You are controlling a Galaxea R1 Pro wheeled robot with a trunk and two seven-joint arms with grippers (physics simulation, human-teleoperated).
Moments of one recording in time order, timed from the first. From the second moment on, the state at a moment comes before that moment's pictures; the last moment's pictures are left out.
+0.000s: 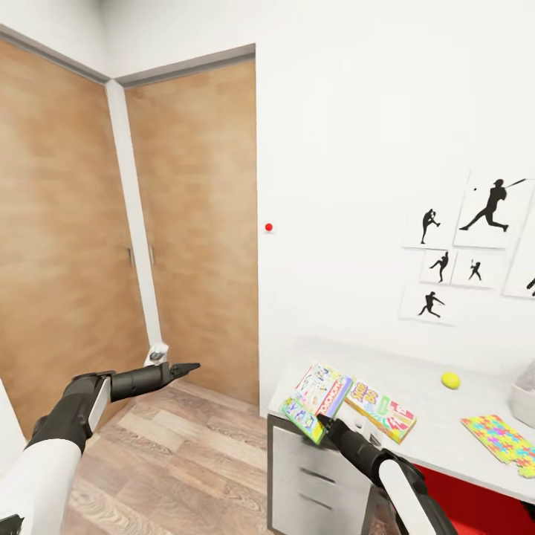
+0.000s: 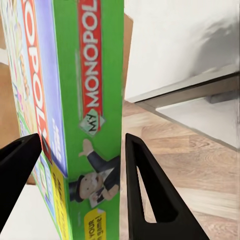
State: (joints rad) left arm -0.72 0.17 0.33 -0.73 -0.06 0.73 -1.19; right arm -0.25 -0.01 0.03 -1.11 -0.89 0.45 -0.03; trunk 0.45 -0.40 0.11
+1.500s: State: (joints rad) left arm -0.72 0.17 0.33 -0.73 -0.06 0.73 -1.19; right arm -0.25 -0.01 0.03 -1.10 -0.89 0.45 -0.03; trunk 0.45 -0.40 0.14
